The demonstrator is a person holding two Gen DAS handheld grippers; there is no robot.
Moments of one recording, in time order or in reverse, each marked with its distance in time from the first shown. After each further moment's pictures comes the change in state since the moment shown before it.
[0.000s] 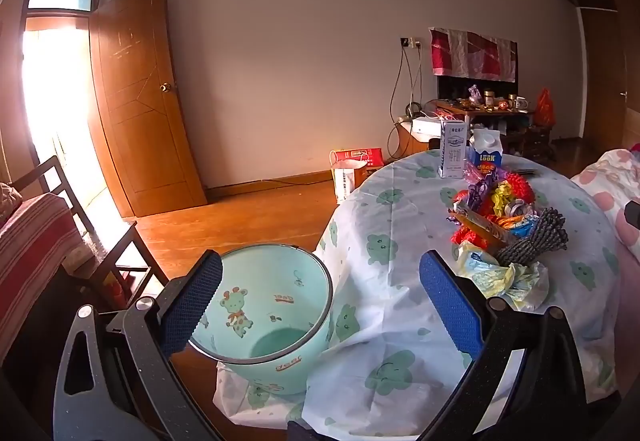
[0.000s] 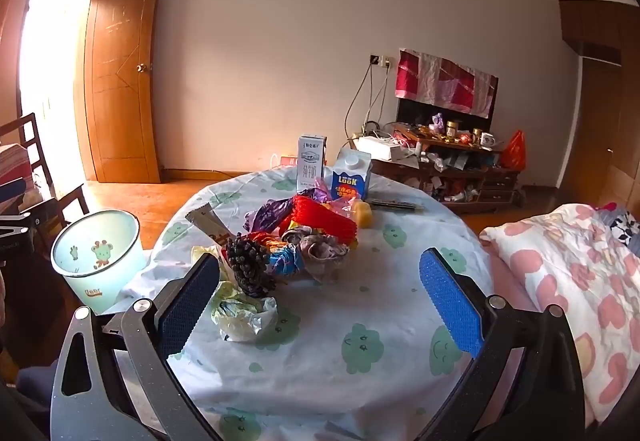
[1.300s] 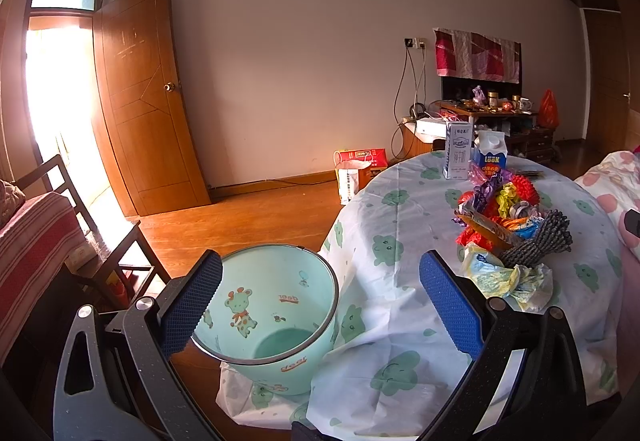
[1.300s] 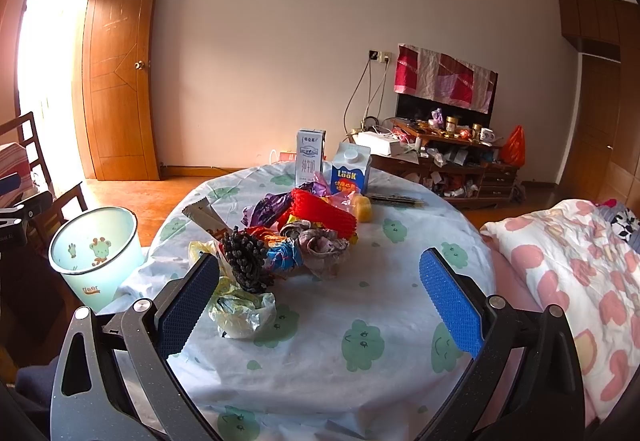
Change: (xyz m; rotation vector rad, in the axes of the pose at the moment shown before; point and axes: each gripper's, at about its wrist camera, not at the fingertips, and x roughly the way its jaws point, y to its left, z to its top) left arm 0.003 0.005 -0.001 -0.007 0.001 0.000; right arm 0.004 0.000 -0.005 -0.002 0.011 0.002
